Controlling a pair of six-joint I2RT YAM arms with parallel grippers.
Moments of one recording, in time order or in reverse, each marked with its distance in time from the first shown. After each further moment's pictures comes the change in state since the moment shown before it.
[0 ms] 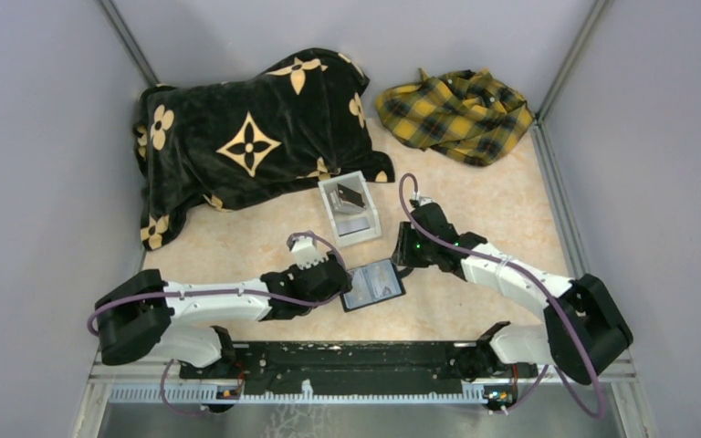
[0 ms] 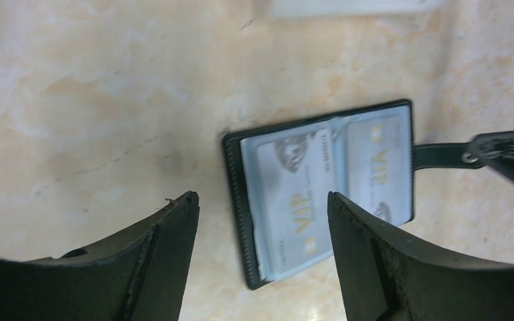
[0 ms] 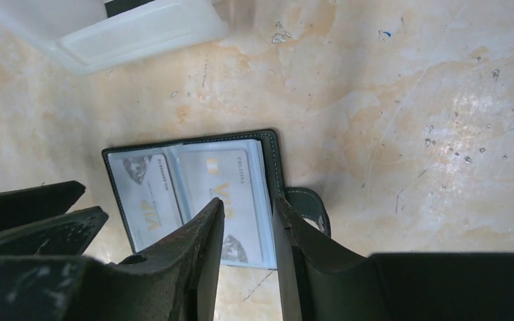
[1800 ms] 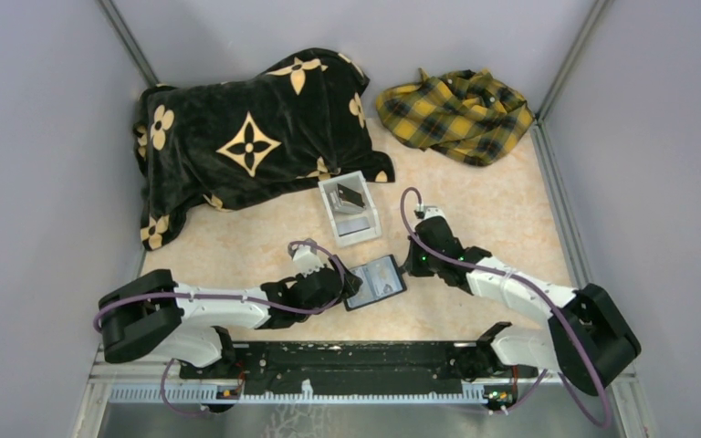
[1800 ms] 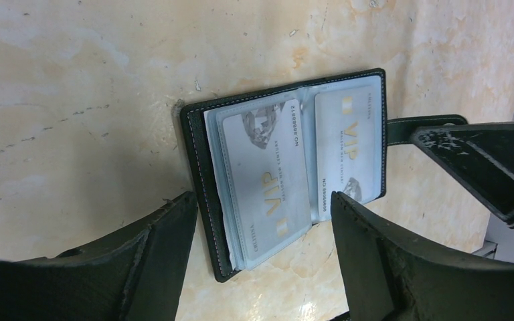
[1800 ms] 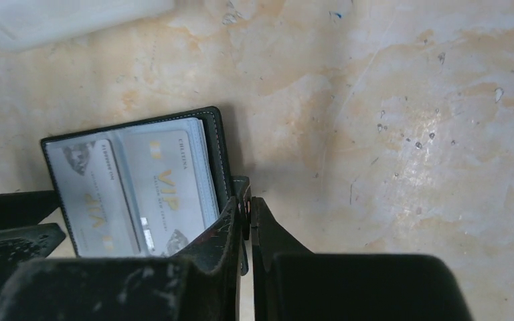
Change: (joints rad) left arm -0.028 0.009 -0.155 0.287 0.089 -0.097; right arm 0.007 -0.069 -0.134 0.069 0.082 -0.078
